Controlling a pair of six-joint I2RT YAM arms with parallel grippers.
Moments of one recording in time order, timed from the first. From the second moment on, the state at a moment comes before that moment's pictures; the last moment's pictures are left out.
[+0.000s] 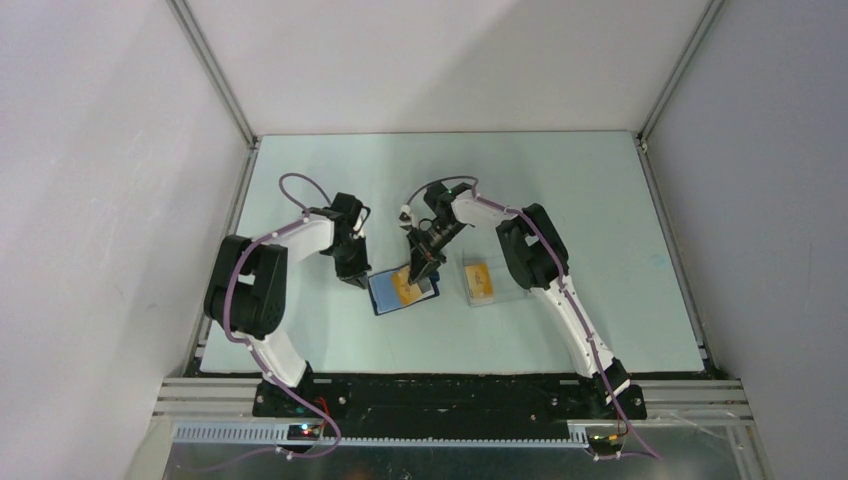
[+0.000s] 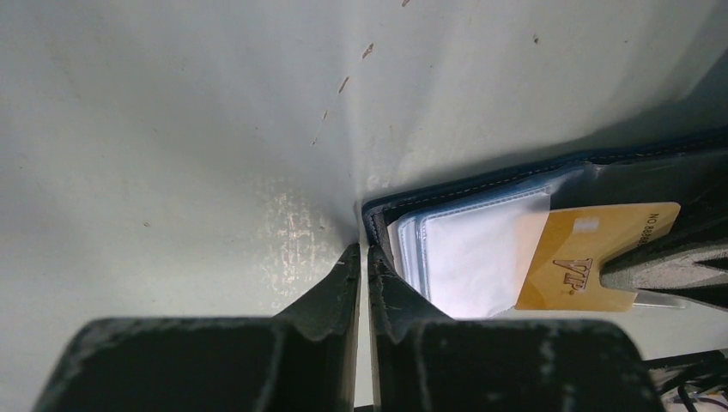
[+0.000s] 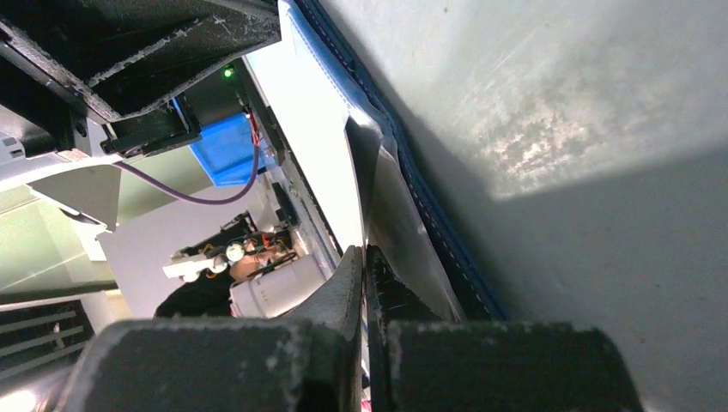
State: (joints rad) left arm -0.27 1.73 1.02 -0.69 0.12 -0.43; right arm 0.63 2.56 2.04 -1.00 -1.08 0.08
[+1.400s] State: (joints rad) left arm -0.28 1.73 1.03 -0.71 0.11 -0.43; right arm 0.68 2.52 1.98 -0.80 -0.98 0.28
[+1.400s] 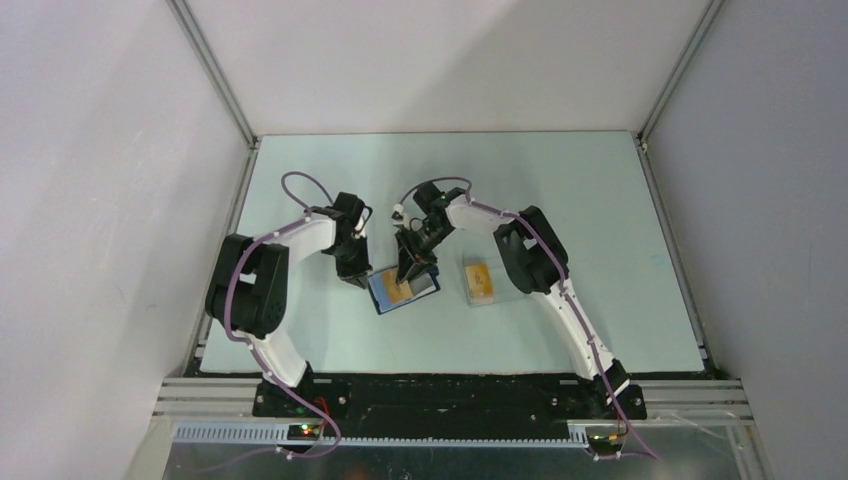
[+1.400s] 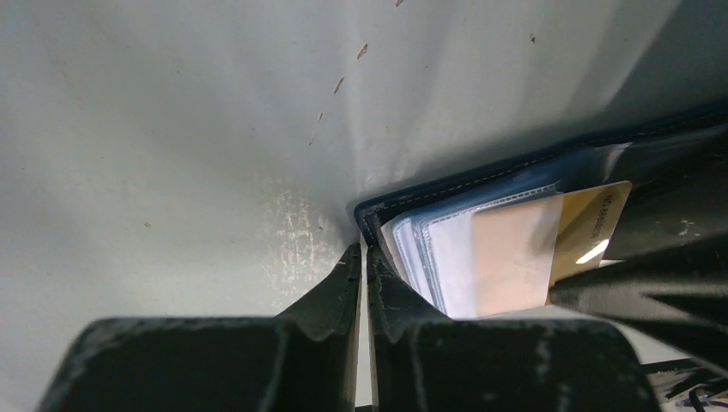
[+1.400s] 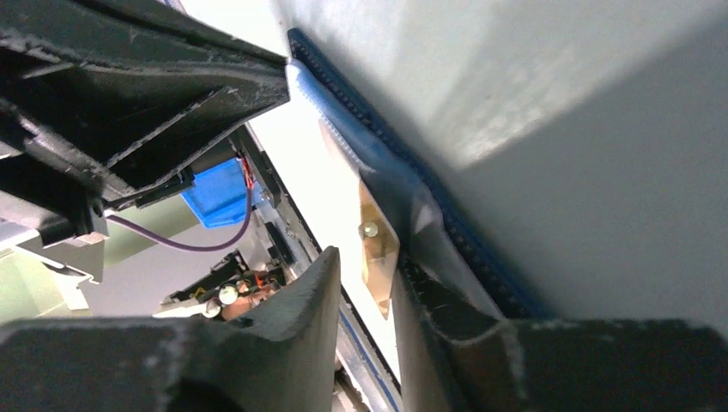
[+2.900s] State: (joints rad) left arm -0.29 1.73 1.03 -0.71 0.11 -0.43; right arm 0.75 2.41 1.90 -0.74 -0.86 0.44
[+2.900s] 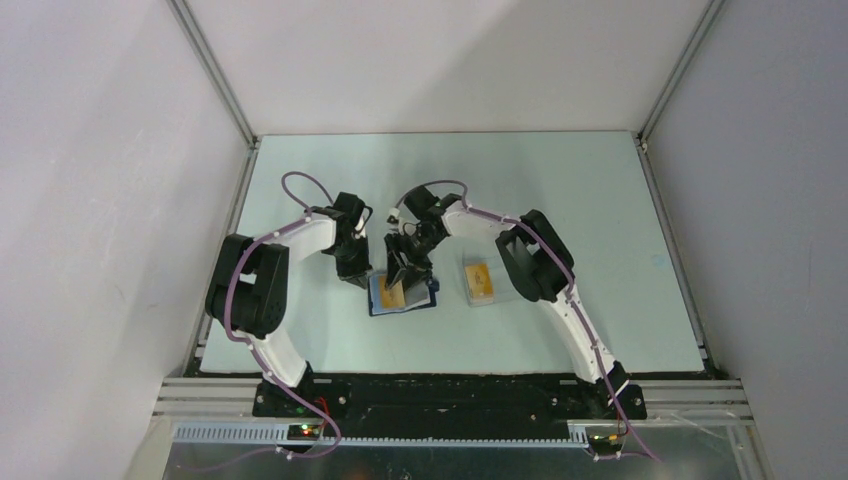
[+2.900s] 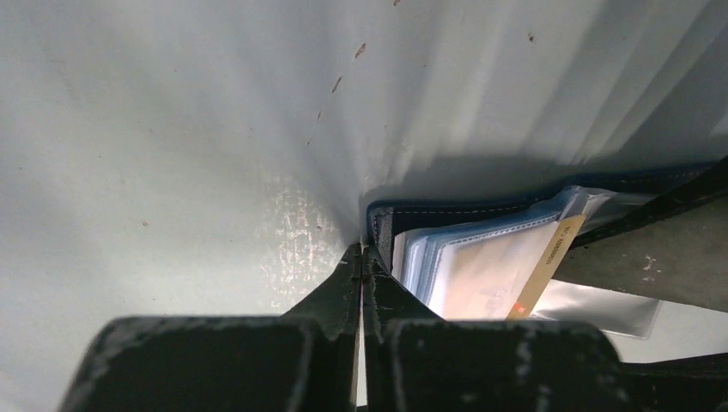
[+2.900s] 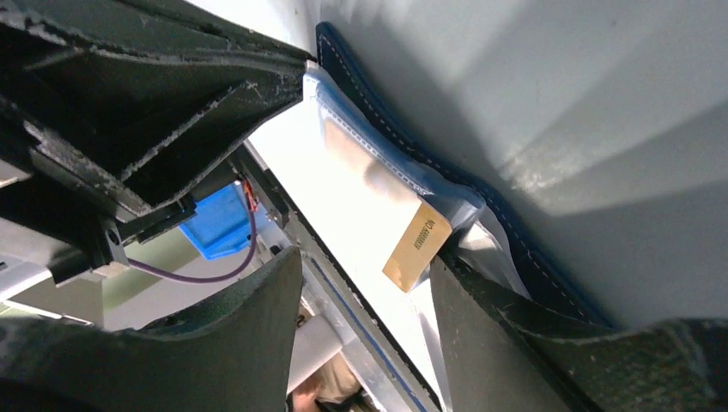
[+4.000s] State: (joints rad) left arm -0.17 1.66 0.94 -0.69 0.27 -0.44; right arm 0.74 2.37 1.83 -0.59 -0.85 0.56
